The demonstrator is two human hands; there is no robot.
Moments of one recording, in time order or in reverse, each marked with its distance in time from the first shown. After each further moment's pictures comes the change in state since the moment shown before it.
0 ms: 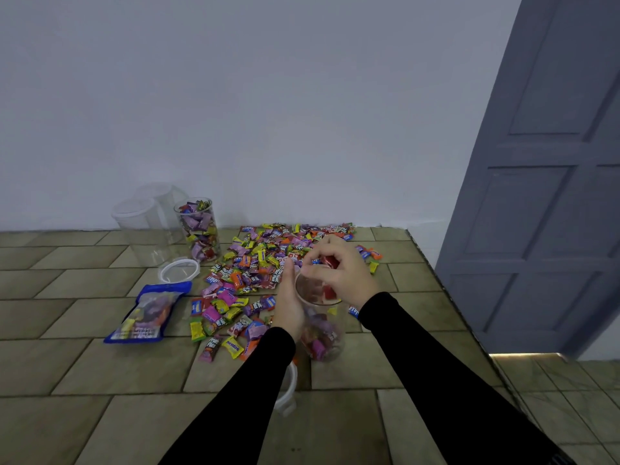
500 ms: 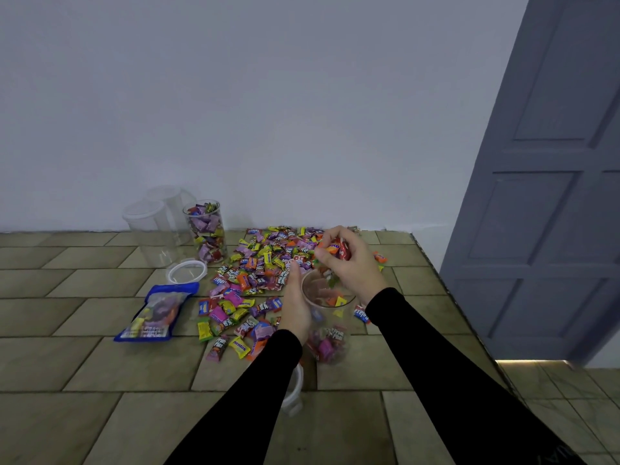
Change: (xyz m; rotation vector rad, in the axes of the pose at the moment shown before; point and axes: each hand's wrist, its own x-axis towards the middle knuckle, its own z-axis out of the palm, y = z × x) left_hand -0.003 0.002 0.002 -0.070 0.063 -0.016; right_hand 0.005 -0.003 -0.005 0.109 0.079 -0.042
